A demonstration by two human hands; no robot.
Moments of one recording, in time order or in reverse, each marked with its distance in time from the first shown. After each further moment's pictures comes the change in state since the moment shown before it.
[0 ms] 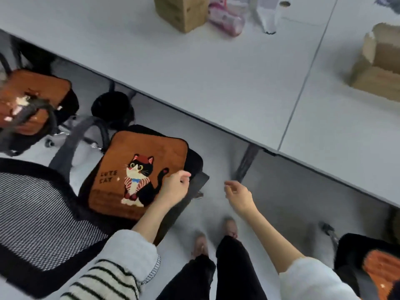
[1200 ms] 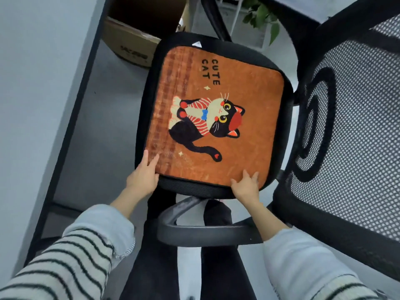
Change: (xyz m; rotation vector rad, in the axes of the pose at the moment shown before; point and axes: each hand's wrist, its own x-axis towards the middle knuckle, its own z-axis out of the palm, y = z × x) left_hand -0.016 0.258 0.621 1.617 -0.912 1.165; right_hand -0.128 0.518 -0.105 1.185 0.655 1.238
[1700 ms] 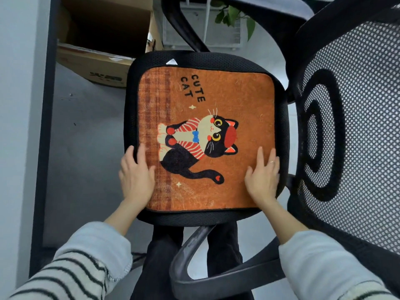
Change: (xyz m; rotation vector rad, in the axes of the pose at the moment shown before) left_hand 0.076 0.026 -0.051 -0.084 0.443 0.098; right_hand 0.055 -0.024 -0.026 -0.089 0.507 -0.088
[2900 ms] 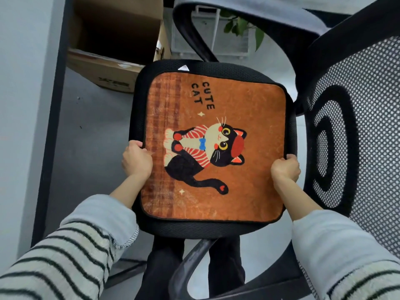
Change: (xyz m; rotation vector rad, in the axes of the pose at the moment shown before) left_hand 0.070 0.020 -0.017 -0.267 0.037 -0.433; right_hand 0.067 -0.015 -0.038 0.457 0.087 0.547
